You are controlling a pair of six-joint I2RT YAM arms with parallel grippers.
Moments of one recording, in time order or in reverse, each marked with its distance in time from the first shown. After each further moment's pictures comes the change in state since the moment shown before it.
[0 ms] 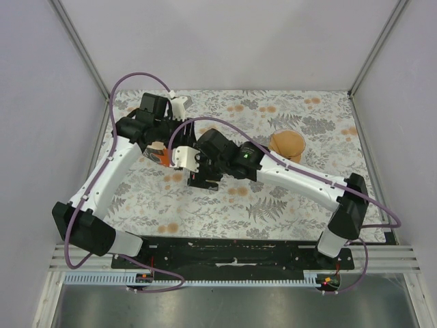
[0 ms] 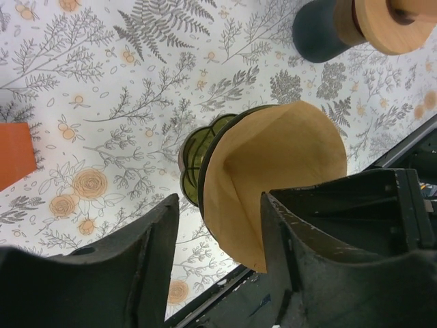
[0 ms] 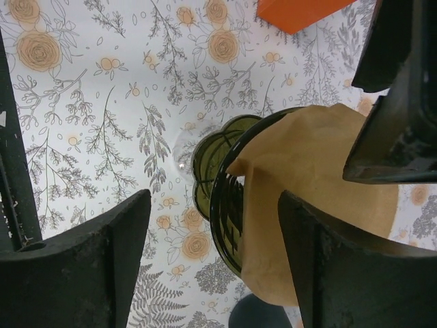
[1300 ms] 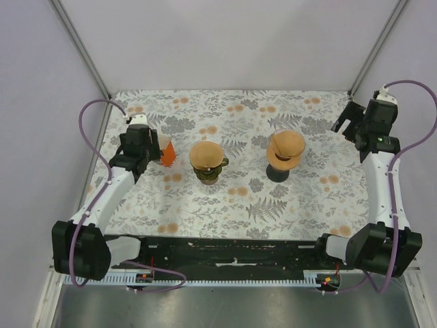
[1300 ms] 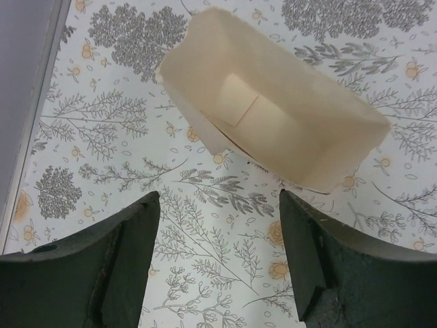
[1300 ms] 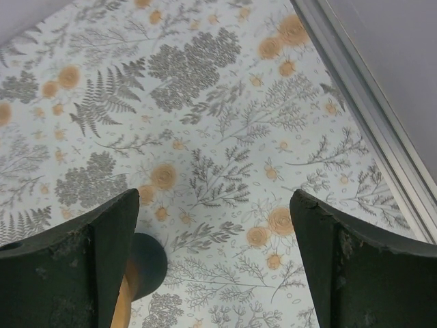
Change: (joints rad) left arm 0.182 -0.200 -0.525 0.511 -0.781 -0.059; right arm -1.287 -0.462 -0.374 0.143 0.087 0.800
